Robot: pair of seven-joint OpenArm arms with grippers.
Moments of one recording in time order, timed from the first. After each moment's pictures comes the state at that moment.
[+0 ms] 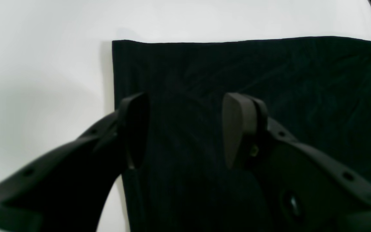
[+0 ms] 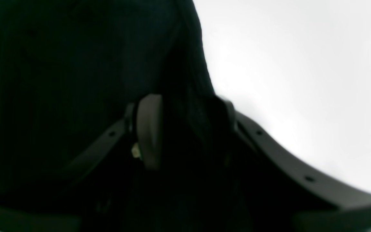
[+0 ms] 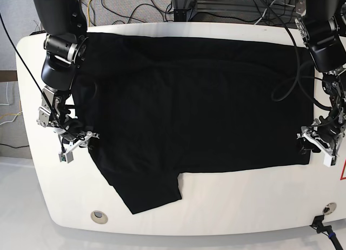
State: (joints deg) left arm -19.9 -26.2 -20.8 64.5 -24.4 -31.3 45.2; right arm 30.7 16.4 23.0 35.0 9.5 35.2 -28.8
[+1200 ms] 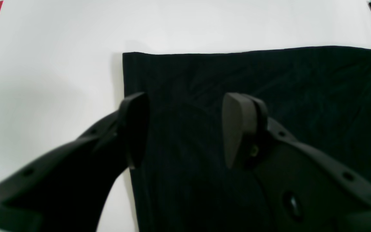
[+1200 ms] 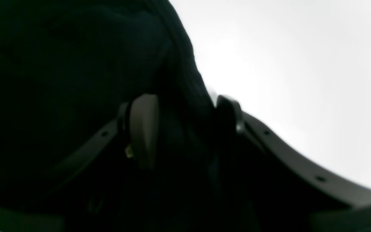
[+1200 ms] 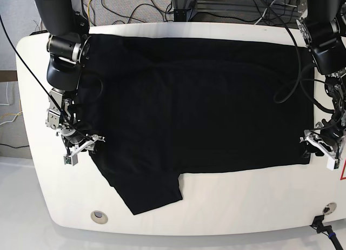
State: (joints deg) left arm -21.1 -27.0 -20.7 64.4 -24.2 -30.8 45.0; right arm 30.8 15.0 17.9 33.5 5.8 27.2 -19.8
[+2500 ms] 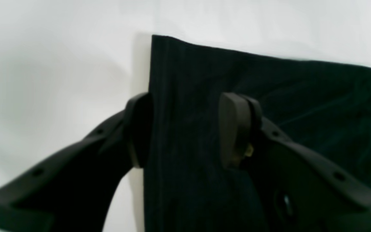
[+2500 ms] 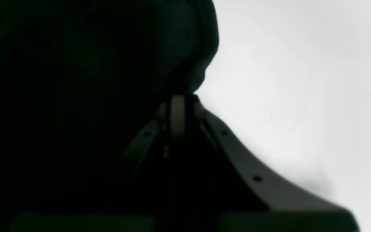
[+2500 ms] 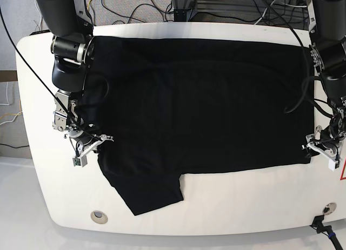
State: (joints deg) left arm -35.8 -30.3 -13.0 30.9 -18.5 -28.9 30.1; right arm 31.1 12.9 16.2 33.2 5.0 27.7 -20.3
